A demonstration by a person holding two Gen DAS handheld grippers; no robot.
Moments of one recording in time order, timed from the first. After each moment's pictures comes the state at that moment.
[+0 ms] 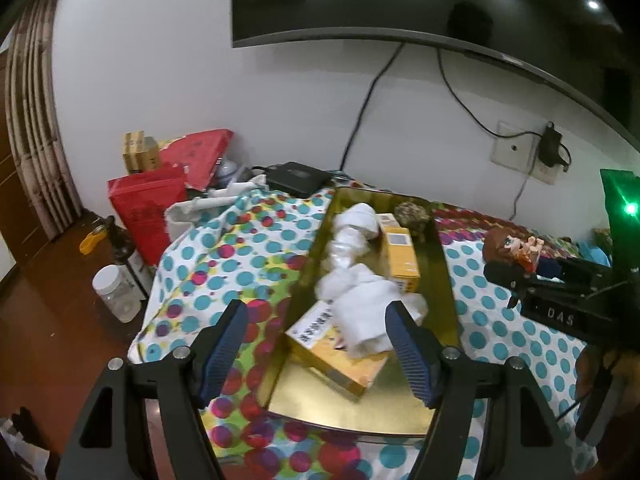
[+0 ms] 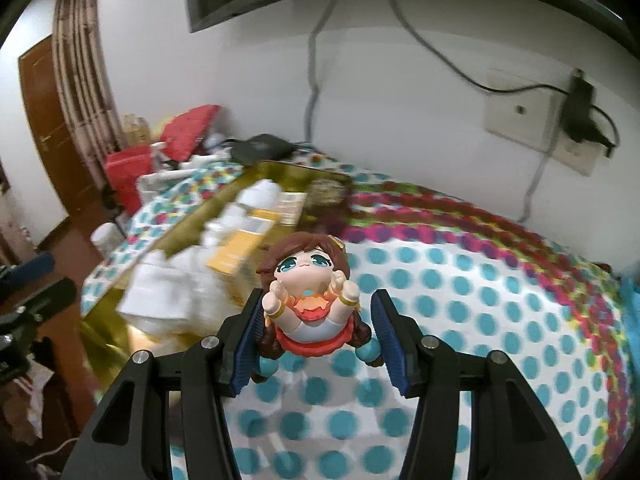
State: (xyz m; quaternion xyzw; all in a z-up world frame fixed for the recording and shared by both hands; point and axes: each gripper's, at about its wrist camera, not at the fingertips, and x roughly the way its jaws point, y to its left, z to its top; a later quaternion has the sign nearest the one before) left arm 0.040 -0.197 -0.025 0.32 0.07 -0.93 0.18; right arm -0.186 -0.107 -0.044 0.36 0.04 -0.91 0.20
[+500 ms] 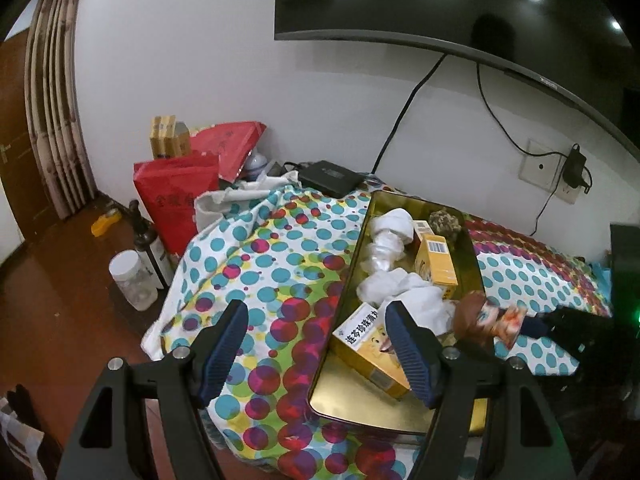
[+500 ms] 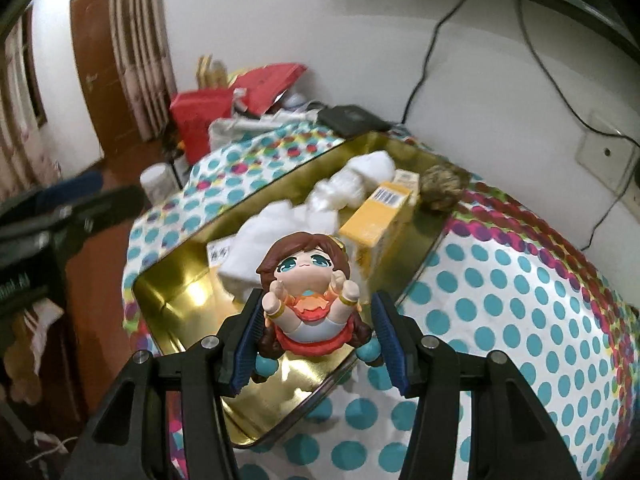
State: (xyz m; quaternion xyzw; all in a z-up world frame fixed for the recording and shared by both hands) left arm 0.053 -0.233 -0.028 0.32 0.10 -0.92 0.20; right arm -0.146 -0.199 -0.061 0.38 0.12 -0.88 0.27
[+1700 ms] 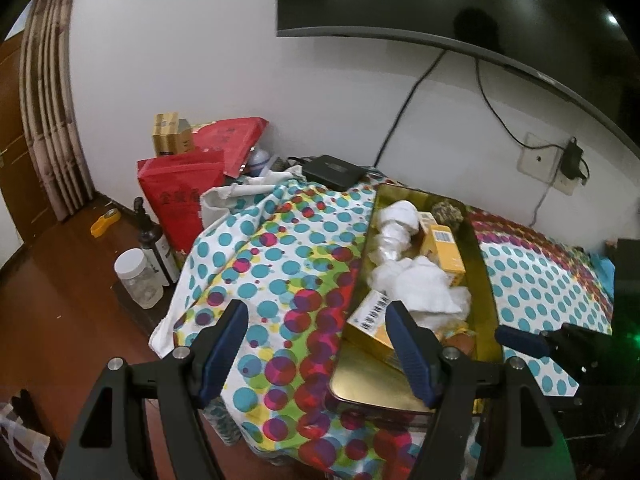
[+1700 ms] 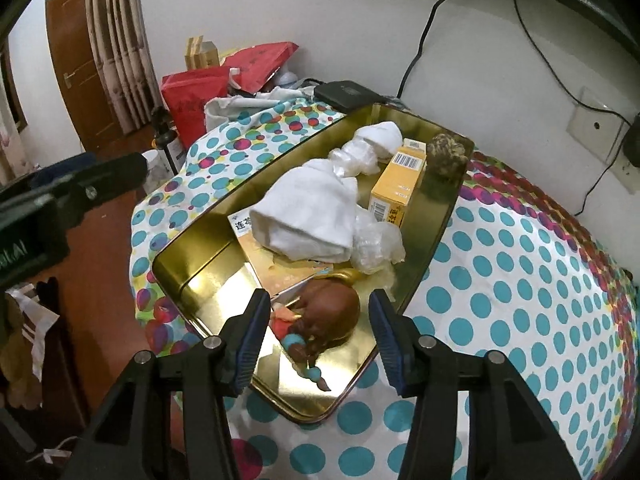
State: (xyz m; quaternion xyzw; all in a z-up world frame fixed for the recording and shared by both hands) left arm 0.065 -0.237 -0.024 0.33 0.09 -0.92 0.19; right arm -0.119 -0.222 -0.066 0.41 0.11 -0.87 0.23
